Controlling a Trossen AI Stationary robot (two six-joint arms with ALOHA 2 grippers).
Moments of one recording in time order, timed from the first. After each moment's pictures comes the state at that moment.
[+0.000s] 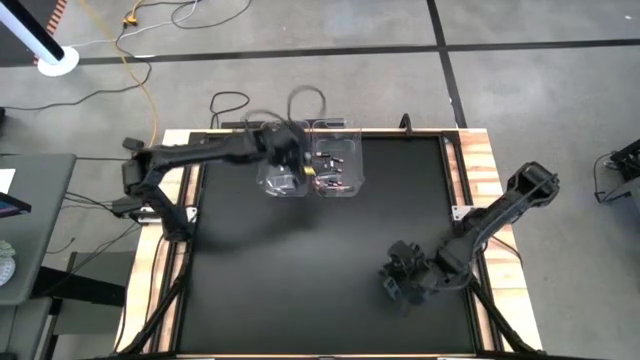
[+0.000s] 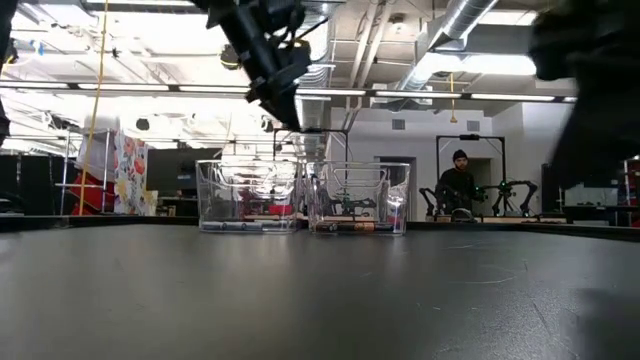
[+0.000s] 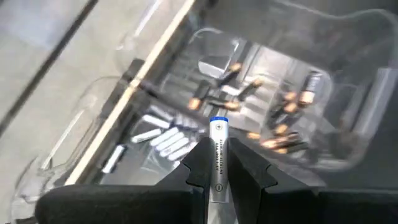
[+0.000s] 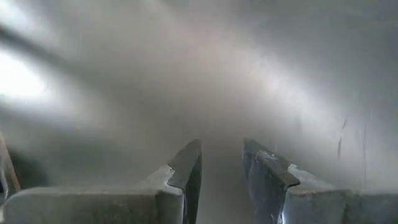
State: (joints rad) left arm 0.41 1.63 1.40 -0.62 -0.20 0.04; right arm 0.66 1.44 0.76 -0.41 0.51 1.41
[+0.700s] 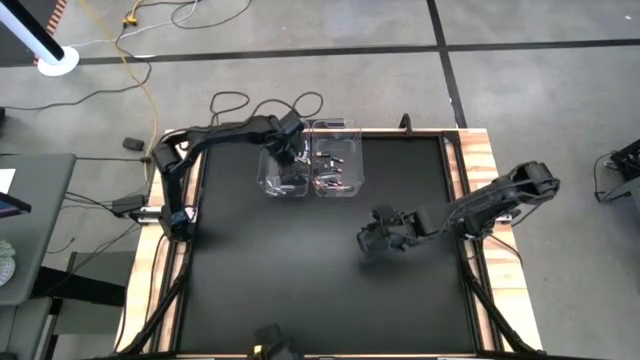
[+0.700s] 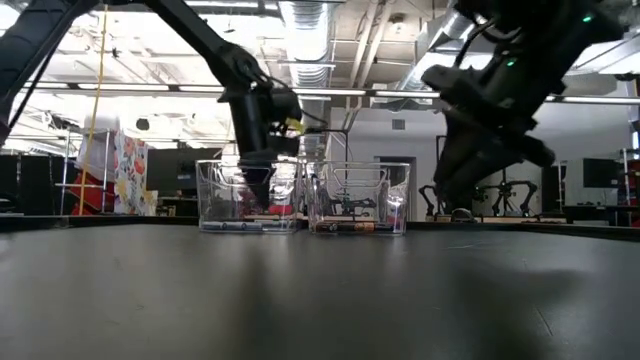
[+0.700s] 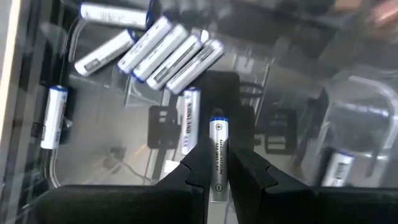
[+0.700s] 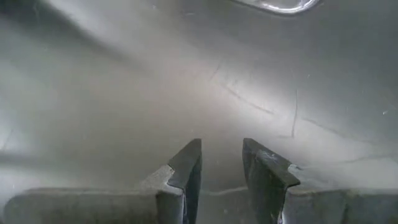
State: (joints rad) left arm 0.64 1.93 1.40 -0.72 0.00 0.38; right arm 0.24 1.44 0.76 -0.34 0.44 1.20
